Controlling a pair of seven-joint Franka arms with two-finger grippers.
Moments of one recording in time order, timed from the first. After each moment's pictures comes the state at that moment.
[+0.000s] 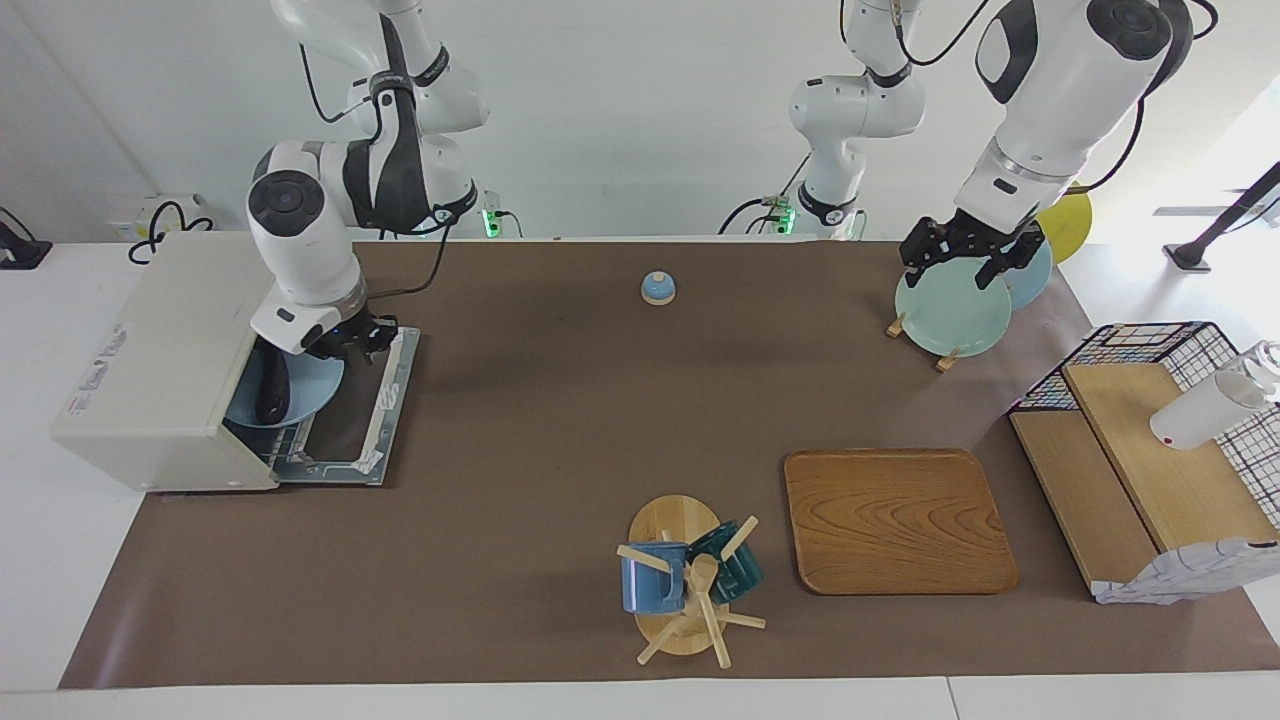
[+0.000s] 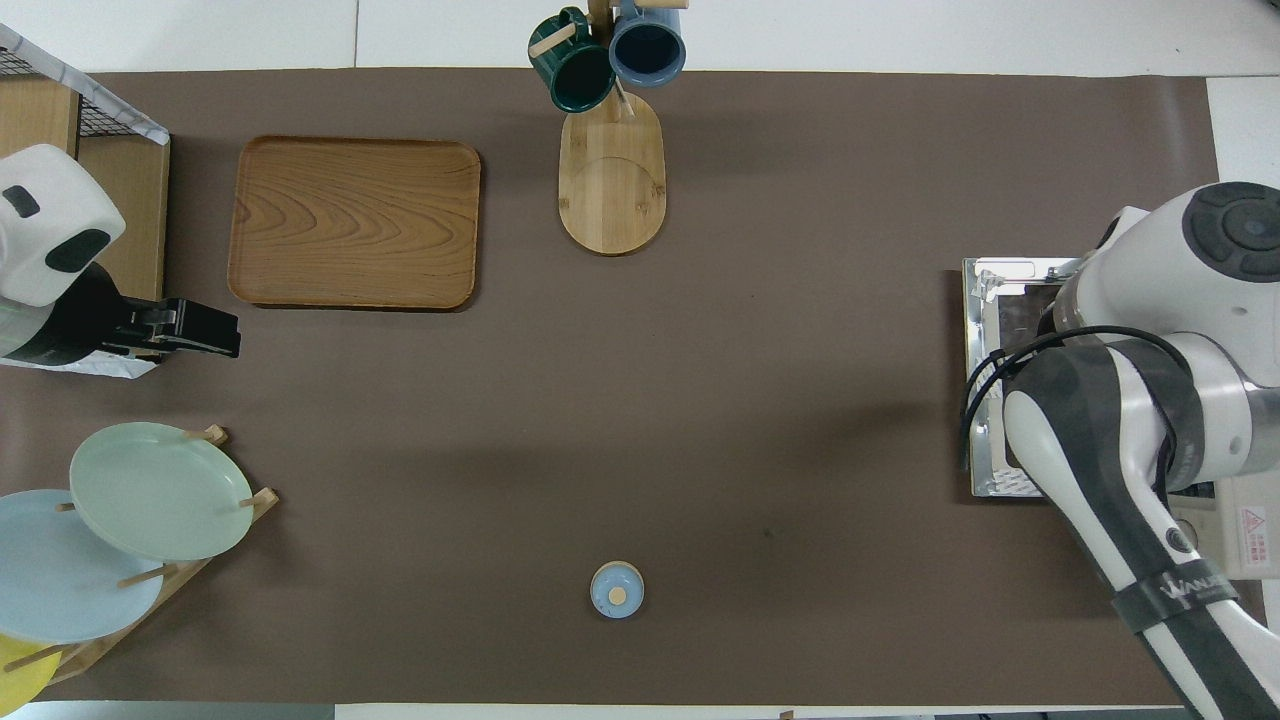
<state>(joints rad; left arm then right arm) -0.11 -0.08 -0.04 -1.75 -0.02 1.64 -0.03 0.16 0.03 -0.09 -2.03 -0.17 1.94 -0.09</state>
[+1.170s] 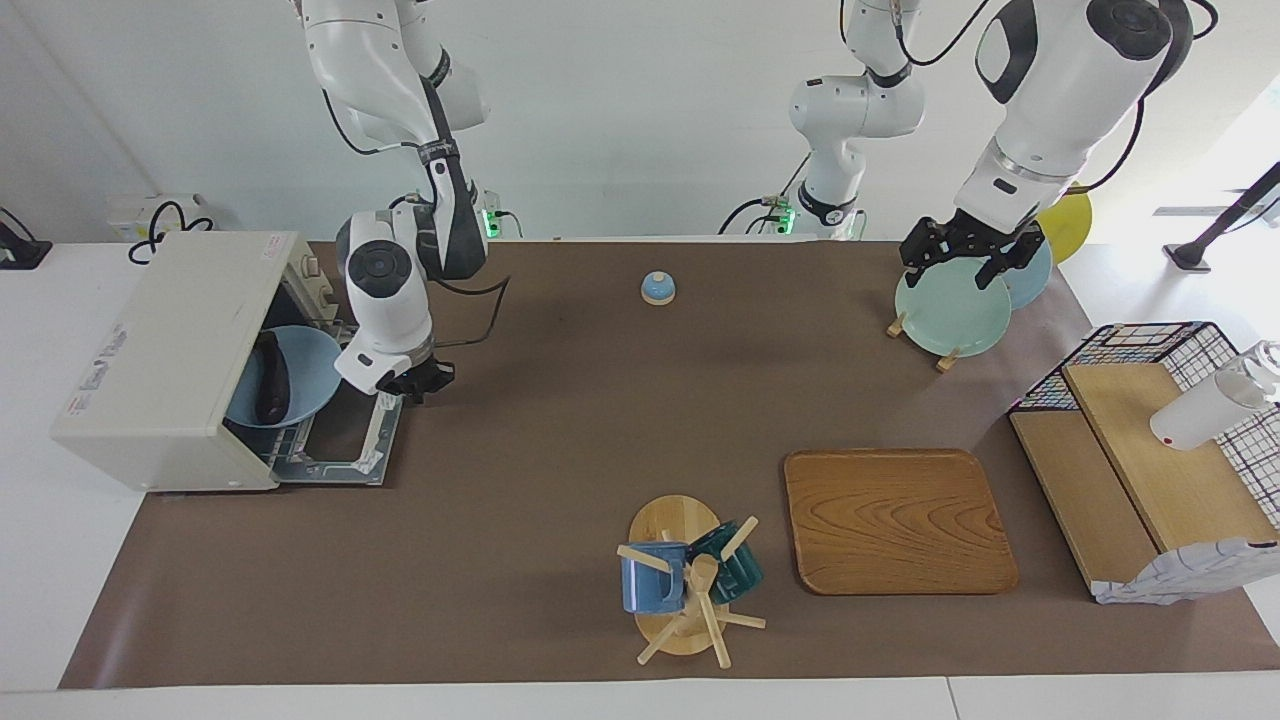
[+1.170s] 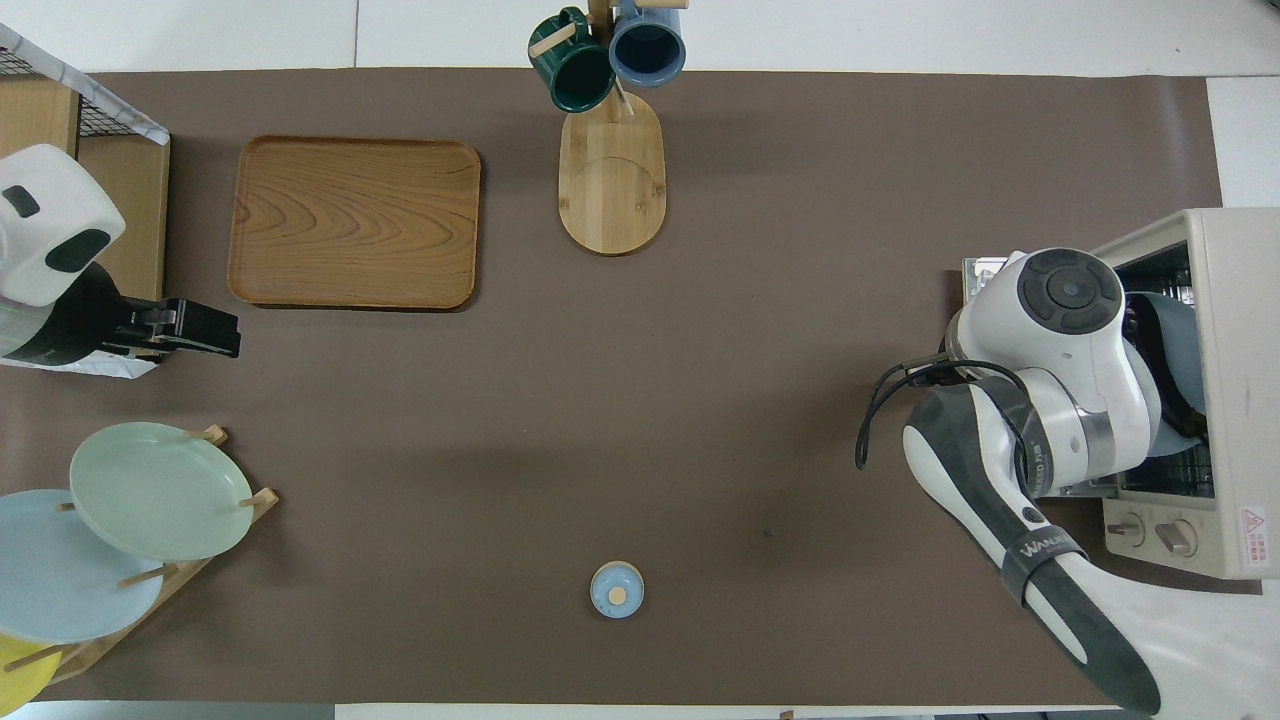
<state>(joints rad) -0.11 -0.08 -0.04 -1.75 -0.02 1.64 -0.03 0.20 0.16 -0.09 -2.20 -0.17 2.25 0.08</state>
